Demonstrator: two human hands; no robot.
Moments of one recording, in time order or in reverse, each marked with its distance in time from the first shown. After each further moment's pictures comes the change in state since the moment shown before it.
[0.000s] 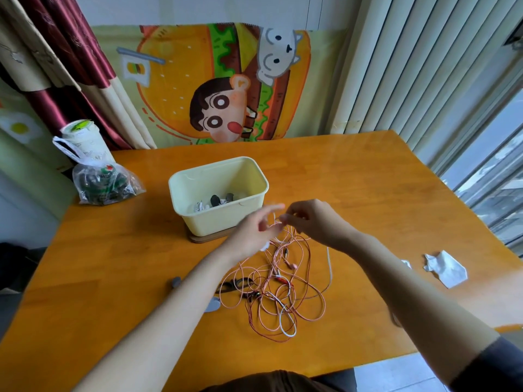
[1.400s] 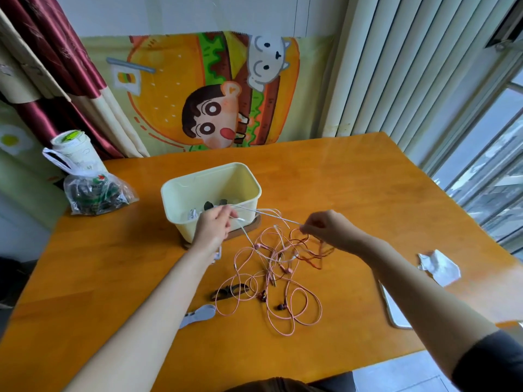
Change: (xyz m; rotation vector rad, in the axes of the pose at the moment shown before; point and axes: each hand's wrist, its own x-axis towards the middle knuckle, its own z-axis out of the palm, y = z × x) left_hand 0.008 -0.014 -0.030 -0.228 0.419 -0.184; right_hand -0.006 0.055 -0.008 0.024 -0.062 0.209
